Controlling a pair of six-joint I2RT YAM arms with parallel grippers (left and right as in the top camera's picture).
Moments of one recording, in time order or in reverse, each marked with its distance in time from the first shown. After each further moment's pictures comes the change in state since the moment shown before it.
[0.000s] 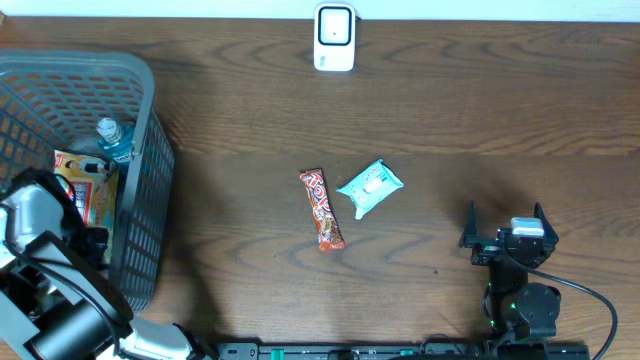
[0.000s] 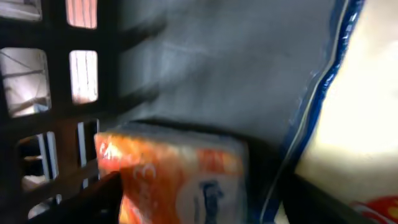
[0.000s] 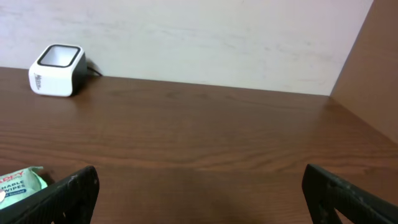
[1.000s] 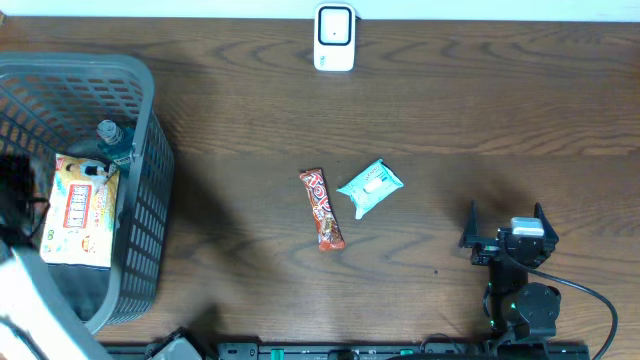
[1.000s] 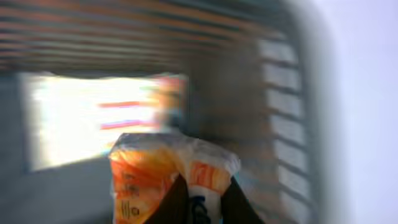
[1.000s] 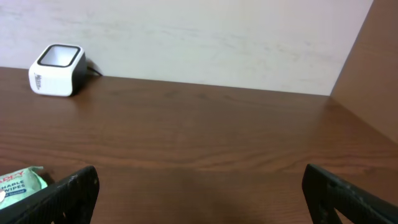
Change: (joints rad) left arm -0.003 -0.520 0.391 0.040 0.386 0.088; right arm 0.000 0.000 0.000 0.000 0.000 0.000
